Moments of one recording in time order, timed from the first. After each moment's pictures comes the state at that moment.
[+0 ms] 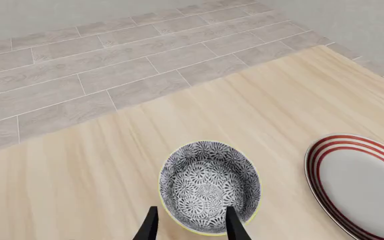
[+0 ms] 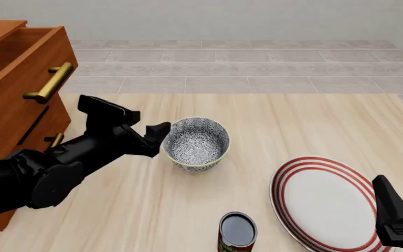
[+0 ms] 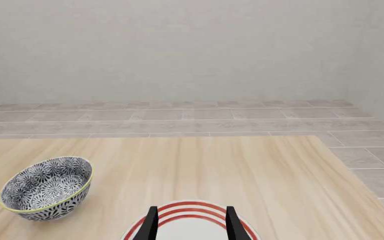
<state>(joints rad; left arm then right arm) -0.53 1.34 -0.60 -0.36 -0.04 0.00 0.03 -0.01 -0.01 0.01</state>
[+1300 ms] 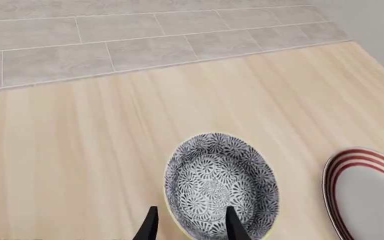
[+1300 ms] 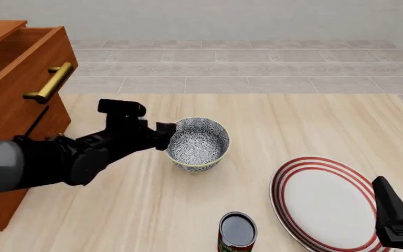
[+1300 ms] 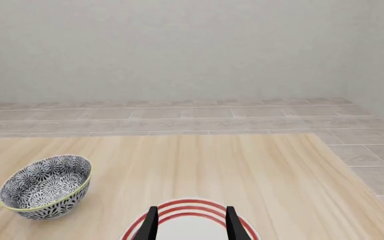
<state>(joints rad) -0.49 1.56 -0.72 -0.32 -0.21 0.00 0.02 0.00 0.00 0.02</state>
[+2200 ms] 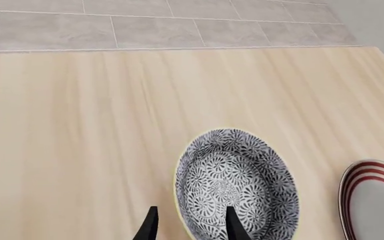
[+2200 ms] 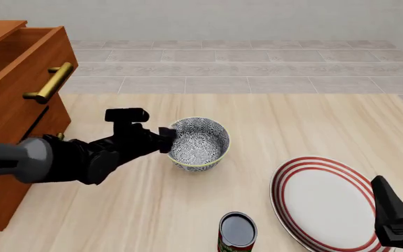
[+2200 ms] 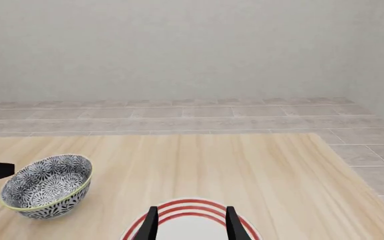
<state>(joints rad) -0.46 1.70 -0.75 -0.37 -0.31 0.00 0.03 0.00 -0.01 0.02</state>
